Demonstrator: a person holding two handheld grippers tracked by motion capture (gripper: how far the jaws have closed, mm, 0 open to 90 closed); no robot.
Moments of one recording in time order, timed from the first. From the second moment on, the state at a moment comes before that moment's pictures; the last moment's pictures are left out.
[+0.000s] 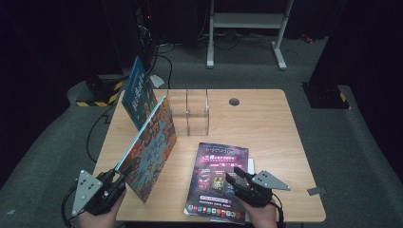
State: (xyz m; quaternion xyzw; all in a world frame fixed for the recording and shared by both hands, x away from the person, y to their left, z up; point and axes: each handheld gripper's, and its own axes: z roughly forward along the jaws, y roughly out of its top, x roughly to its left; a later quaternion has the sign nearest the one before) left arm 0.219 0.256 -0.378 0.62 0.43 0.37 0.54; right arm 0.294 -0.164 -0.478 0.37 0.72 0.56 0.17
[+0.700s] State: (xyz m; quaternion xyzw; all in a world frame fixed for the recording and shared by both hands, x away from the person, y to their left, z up) left arm 0.227 0.253 -0.371 0.63 0.43 0.37 0.53; right arm 0.293 -0.164 -0.479 0.37 0.72 0.56 0.17
